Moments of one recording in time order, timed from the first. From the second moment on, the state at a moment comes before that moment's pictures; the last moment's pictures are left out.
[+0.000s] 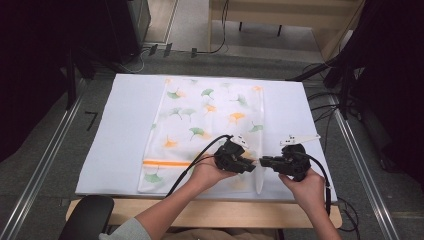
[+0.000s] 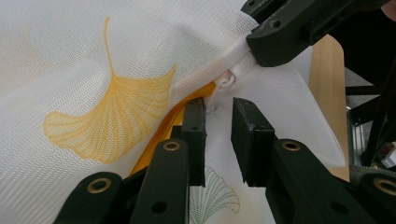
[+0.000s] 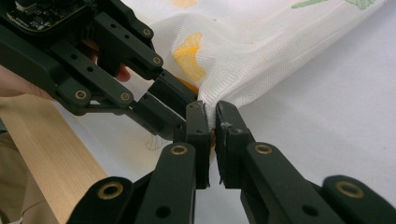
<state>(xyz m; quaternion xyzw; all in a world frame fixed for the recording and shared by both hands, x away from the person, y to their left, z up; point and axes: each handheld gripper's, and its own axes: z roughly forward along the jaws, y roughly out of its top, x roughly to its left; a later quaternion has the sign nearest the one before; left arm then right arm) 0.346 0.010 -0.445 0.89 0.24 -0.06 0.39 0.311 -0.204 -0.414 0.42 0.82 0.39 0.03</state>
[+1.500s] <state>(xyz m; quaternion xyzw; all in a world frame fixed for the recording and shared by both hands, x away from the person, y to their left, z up) 0.353 0.013 -0.443 0.89 0.26 -0.07 0.36 0.310 -0.203 -0.413 0.42 0.82 0.38 0.03</state>
